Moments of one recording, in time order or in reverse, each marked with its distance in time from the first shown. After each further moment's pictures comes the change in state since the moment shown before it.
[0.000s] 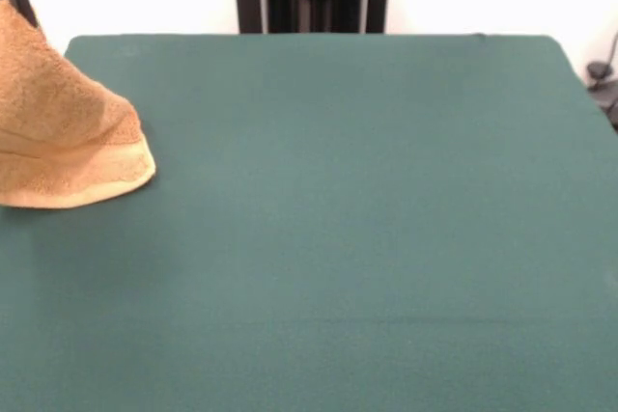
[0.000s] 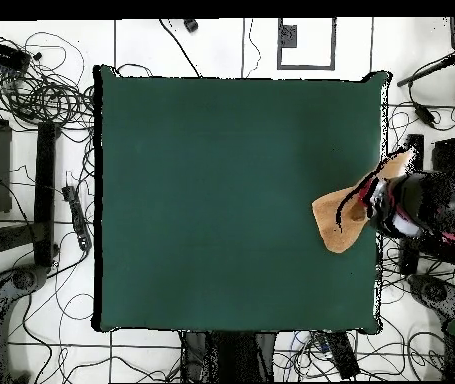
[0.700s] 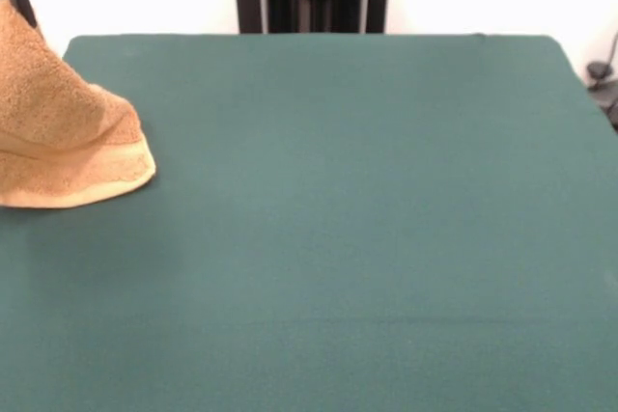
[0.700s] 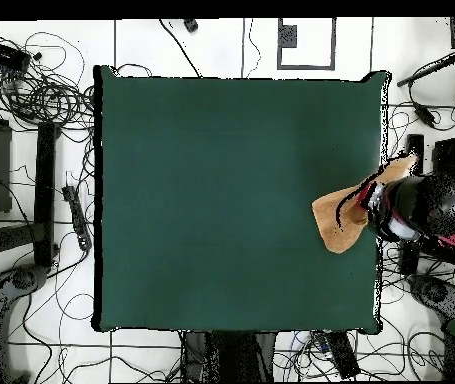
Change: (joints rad) arm 0.042 0.003 -0.050 0.000 -0.004 -0.006 0.000
